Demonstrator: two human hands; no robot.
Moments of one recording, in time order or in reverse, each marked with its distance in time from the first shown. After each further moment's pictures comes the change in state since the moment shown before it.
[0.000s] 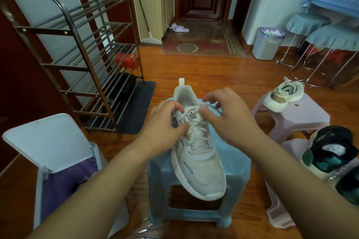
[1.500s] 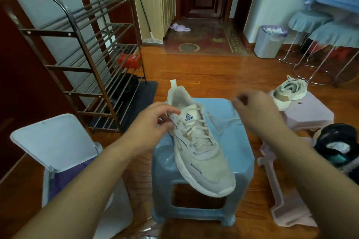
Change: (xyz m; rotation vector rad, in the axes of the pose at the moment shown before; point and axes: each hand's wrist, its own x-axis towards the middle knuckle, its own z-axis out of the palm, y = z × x) left_hand -0.009 -0.009 -0.033 -0.042 -0.066 0.007; right_hand 0.007 0.028 -0.026 -0.137 0.057 0.325
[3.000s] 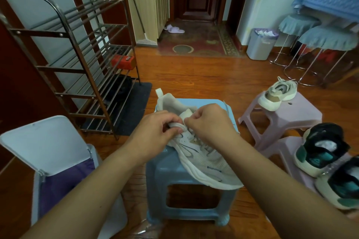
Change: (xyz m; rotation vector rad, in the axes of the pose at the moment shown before) left_hand -0.005 0.008 0.019 0.030 0.014 0.171; right_hand -0.034 -0.065 0.036 0.236 -0.252 0.111
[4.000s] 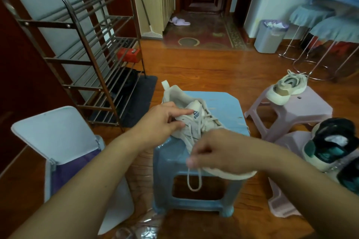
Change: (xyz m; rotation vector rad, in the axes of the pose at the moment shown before) left_hand 0.002 0.001 -0.012 -0.038 -0.159 -0.077; right_hand -0.046 0.016 -0.024 -0.286 -0.672 -0.474
